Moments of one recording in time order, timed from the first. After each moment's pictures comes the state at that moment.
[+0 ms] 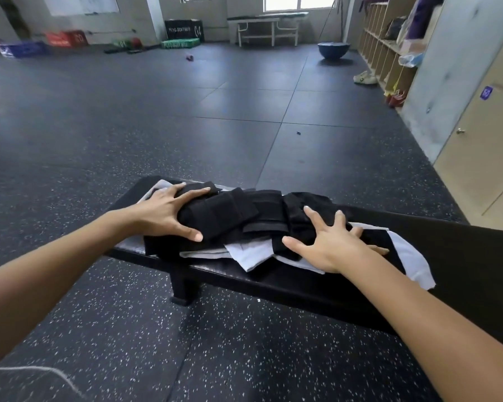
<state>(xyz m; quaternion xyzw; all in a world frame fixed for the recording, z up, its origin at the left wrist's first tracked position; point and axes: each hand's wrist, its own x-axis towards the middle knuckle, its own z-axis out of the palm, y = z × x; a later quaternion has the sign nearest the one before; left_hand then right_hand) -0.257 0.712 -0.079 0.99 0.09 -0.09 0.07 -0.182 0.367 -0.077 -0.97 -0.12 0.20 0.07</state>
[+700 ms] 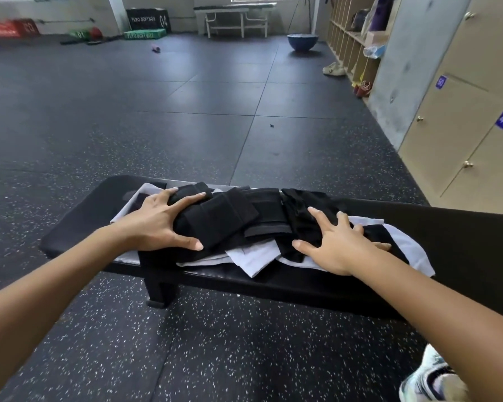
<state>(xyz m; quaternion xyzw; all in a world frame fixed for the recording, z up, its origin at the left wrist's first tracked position) -0.249 0.656 -0.088 0.99 0.07 -0.10 0.10 -0.174 0.307 -0.090 -0.98 -0.10 0.19 0.05</state>
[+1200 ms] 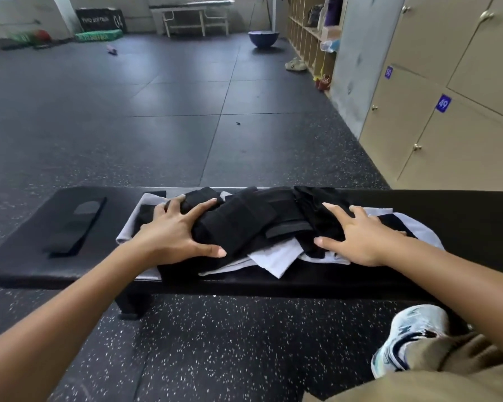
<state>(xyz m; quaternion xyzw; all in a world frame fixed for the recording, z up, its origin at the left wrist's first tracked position) -0.228 0.547 -0.092 0.99 0.07 -0.10 0.11 -0.148 0.193 -0.104 -0.98 -0.10 0.18 0.05</state>
